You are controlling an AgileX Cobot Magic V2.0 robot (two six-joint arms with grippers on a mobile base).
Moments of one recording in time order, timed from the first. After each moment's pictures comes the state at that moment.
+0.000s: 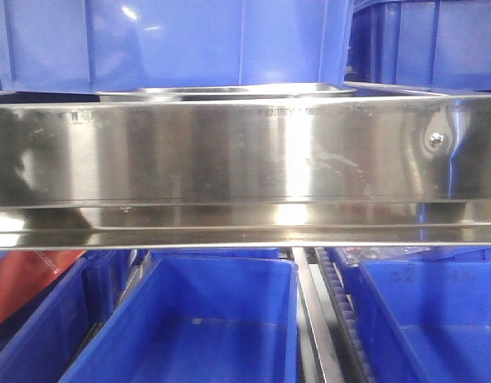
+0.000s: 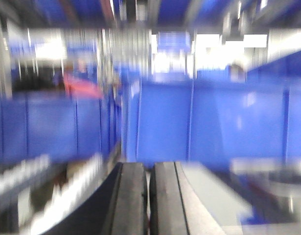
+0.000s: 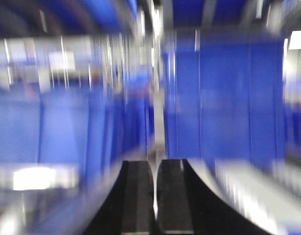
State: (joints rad) left arm -0.07 0.00 0.00 0.03 -0.21 0.00; right arm 0.05 0.00 -0.01 0.07 -0.24 -0.02
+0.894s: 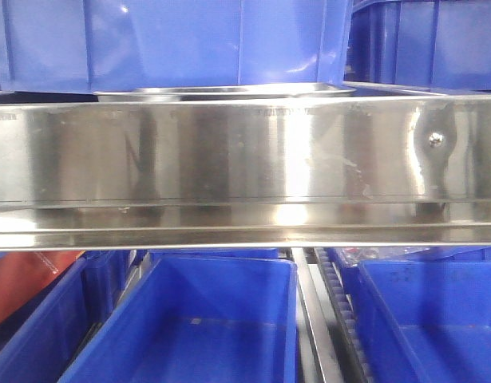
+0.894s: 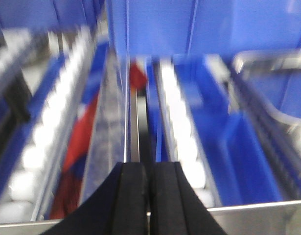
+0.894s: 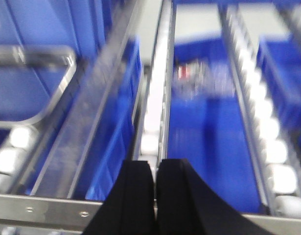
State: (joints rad) left arm -0.07 0.67 -0.68 0.05 0.60 0.00; right arm 0.05 0.74 -0.89 0.10 0.83 -0.02
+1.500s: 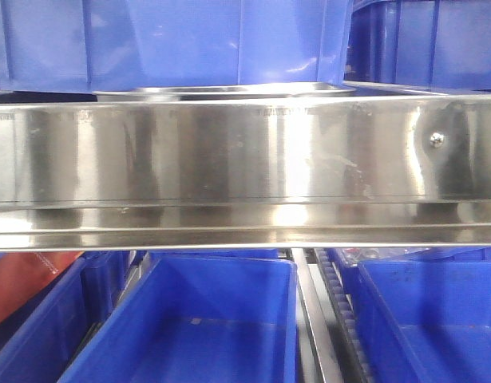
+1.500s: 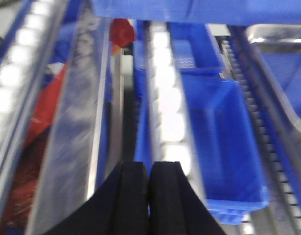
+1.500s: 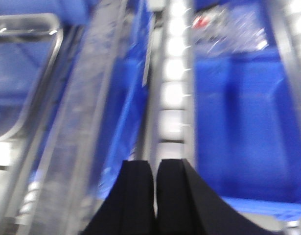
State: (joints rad) left arm -0.09 0.98 -0.83 -0.03 0.59 -0.02; right arm 0.11 1.09 -0.98 0.16 0.75 0.04
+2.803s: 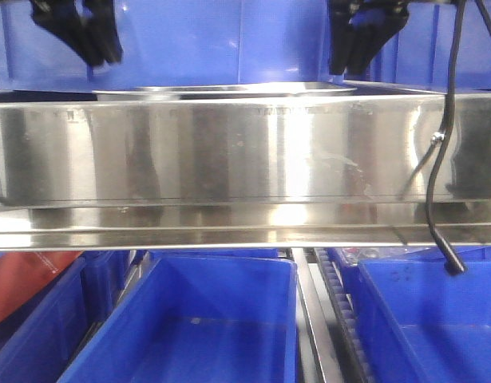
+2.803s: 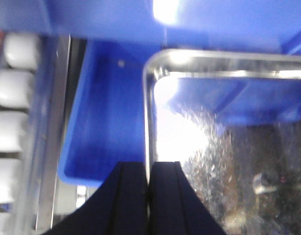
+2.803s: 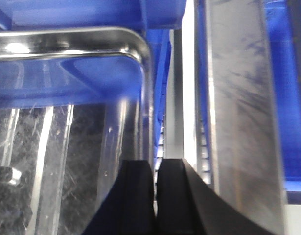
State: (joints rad) left arm -0.43 1.71 -1.53 0.15 0.90 -0.50; right arm 0.42 1.80 -1.64 -0.08 1.03 0.50
